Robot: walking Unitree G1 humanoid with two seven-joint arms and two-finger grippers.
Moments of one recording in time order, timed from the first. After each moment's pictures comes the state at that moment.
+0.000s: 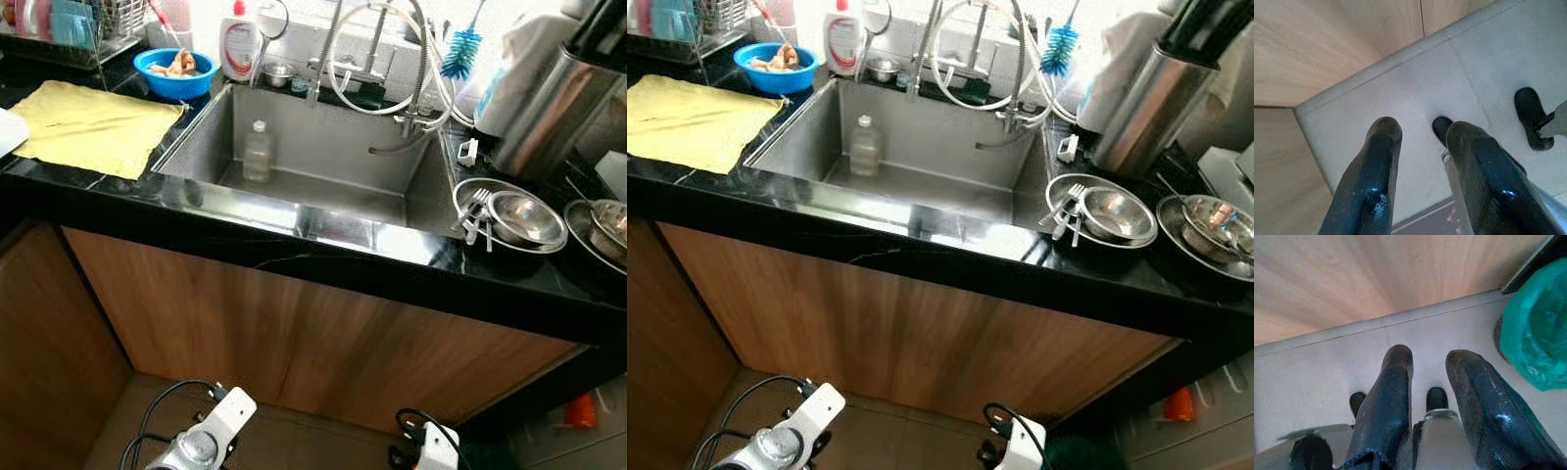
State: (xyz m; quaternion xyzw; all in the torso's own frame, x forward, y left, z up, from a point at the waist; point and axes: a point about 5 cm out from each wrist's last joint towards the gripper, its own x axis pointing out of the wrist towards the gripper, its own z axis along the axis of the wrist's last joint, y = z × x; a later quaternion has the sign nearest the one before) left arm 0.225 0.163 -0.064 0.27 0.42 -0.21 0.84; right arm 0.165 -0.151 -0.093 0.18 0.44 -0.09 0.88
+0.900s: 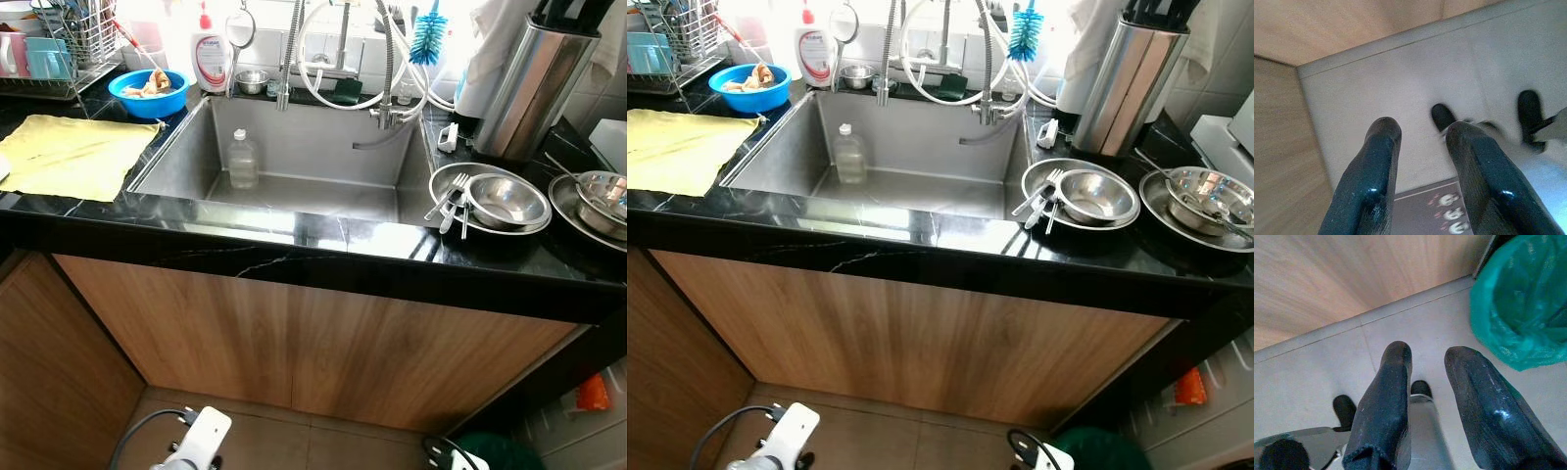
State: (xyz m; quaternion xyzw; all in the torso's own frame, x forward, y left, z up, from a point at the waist) left arm 0.198 0.176 -0.077 0.17 0.44 -0.14 0.87; right arm 0.129 -0.175 -0.102 0.16 0.43 -0.14 0.88
